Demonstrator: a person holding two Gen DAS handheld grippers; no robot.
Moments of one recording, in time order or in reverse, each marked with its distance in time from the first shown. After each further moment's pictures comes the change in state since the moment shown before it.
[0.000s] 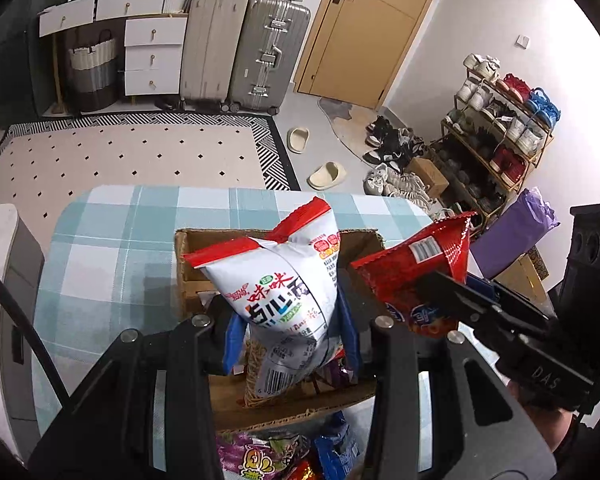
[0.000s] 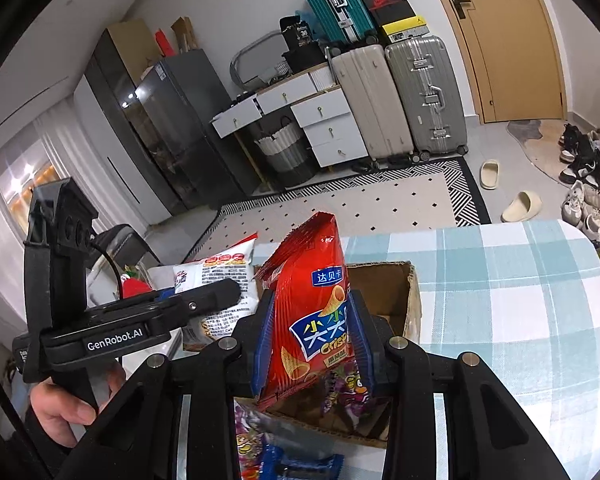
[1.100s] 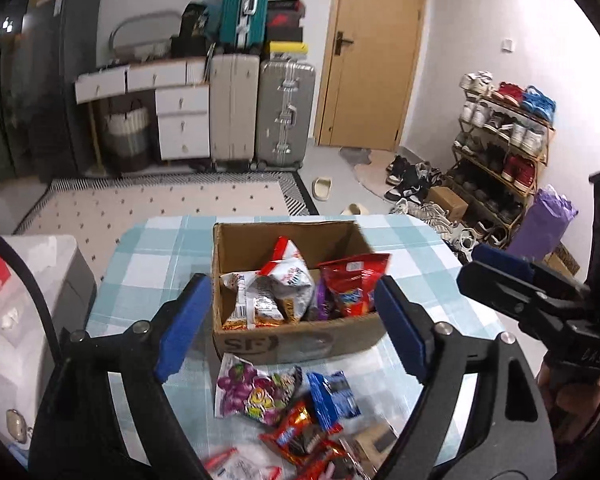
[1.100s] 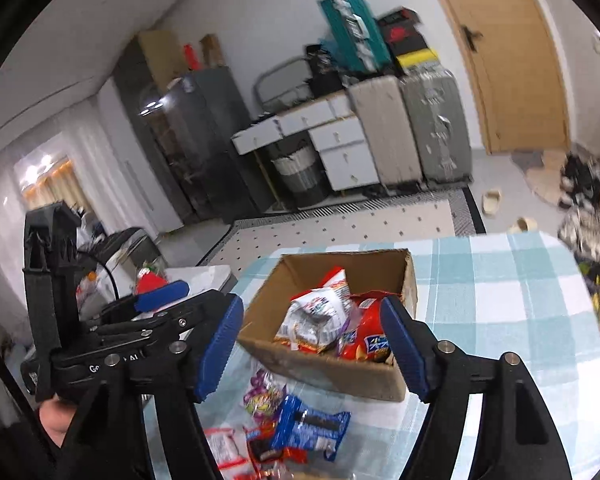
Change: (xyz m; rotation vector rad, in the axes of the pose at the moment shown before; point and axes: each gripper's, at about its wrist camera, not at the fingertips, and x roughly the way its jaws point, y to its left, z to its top) left arm -0.122 -0.060 -0.104 0.120 -0.255 0.160; right arm -0.099 0.032 -0.053 -0.121 -0.124 0.028
